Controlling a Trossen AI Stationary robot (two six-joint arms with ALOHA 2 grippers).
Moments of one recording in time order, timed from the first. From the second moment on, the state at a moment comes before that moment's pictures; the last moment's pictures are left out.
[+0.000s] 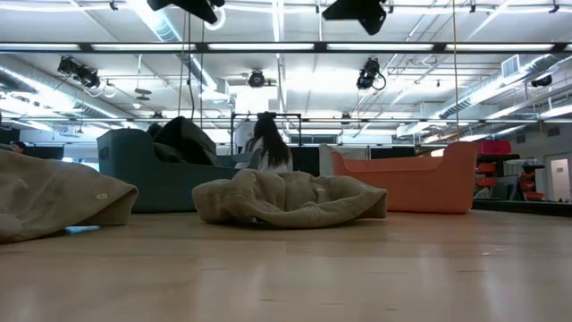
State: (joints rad) left arm -0.29 1.35 1.37 -0.91 -0.49 -0.63; right arm 0.14 1.35 1.15 -0.35 0.03 0.12
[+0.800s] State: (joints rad) left arm -0.43 1.55 1.37 -0.89 -0.58 -0.97; right arm 0.13 1.61 1.15 -0.33 -0.02 0.04
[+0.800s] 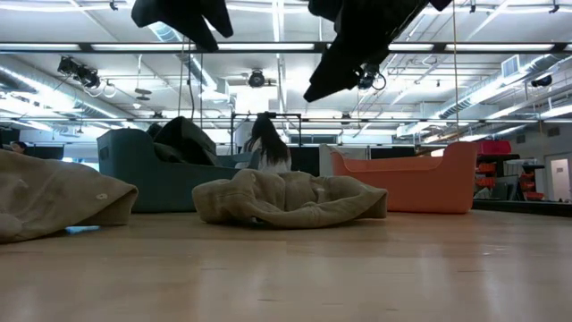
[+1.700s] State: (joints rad) left arm -0.42 1.56 1.37 -0.86 -0.58 -0.97; right arm -0.06 1.85 1.15 -0.22 0.02 -0.09
